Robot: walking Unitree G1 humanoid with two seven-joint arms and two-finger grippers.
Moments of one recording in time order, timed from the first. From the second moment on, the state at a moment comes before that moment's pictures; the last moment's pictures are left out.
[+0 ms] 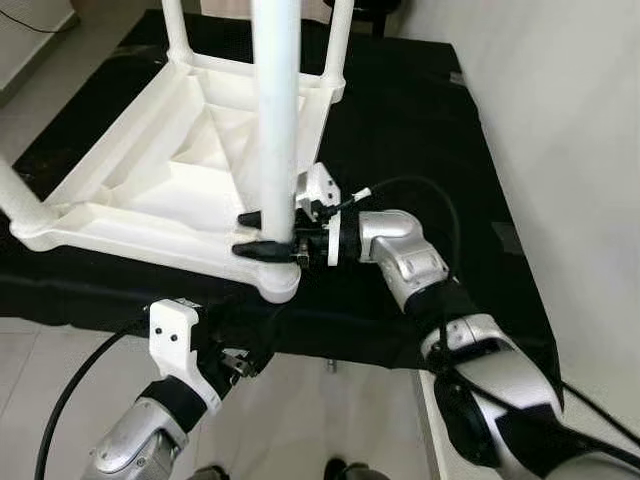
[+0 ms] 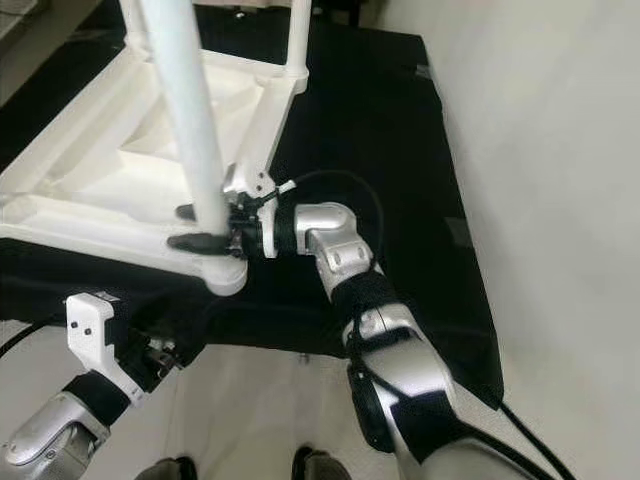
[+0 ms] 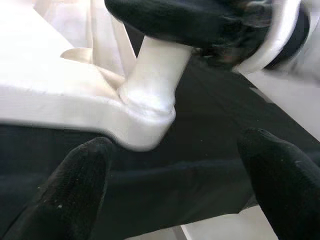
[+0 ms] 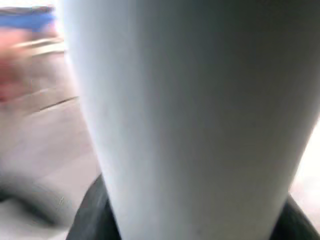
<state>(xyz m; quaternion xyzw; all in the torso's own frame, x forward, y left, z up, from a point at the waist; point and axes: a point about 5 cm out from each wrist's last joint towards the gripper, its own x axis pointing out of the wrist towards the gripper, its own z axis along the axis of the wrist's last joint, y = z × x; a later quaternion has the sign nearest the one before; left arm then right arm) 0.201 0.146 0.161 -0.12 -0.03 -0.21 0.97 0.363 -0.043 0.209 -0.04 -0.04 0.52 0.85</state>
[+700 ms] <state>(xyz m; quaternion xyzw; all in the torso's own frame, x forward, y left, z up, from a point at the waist) 0.213 0.153 0.159 -0.12 -0.04 -0.21 0.97 0.327 -0.055 0.188 -0.02 0.04 0.31 0.95</state>
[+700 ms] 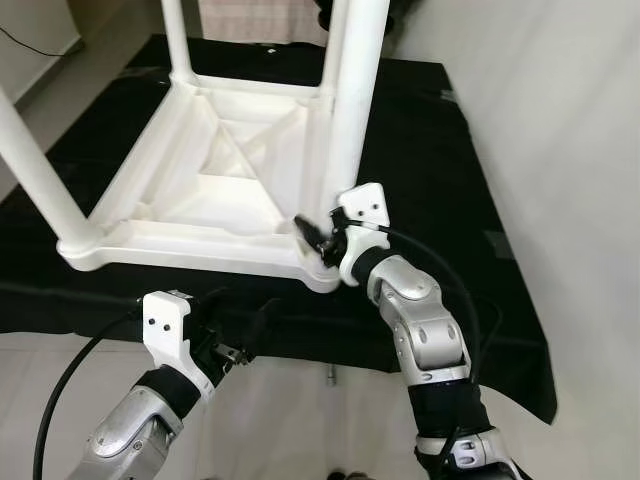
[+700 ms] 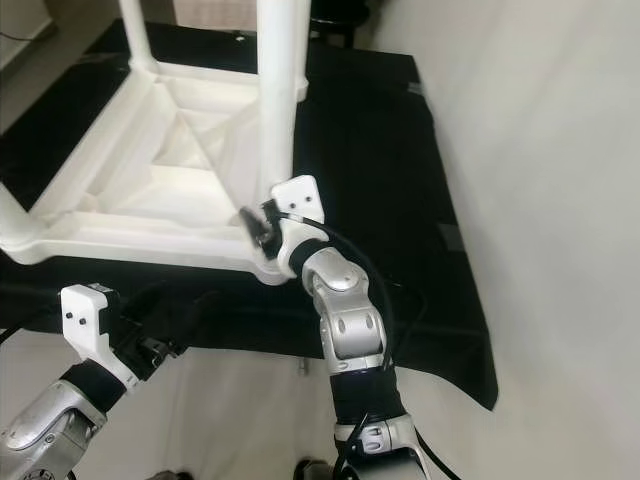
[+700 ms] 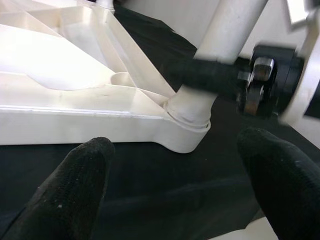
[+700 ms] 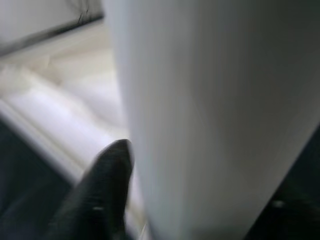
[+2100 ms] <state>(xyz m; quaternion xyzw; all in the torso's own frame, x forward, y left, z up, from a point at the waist) 0.205 0.146 0.163 -0.12 -0.04 -0.21 0.97 0.357 -0.063 0.205 -0.11 -0.01 0.60 0.79</state>
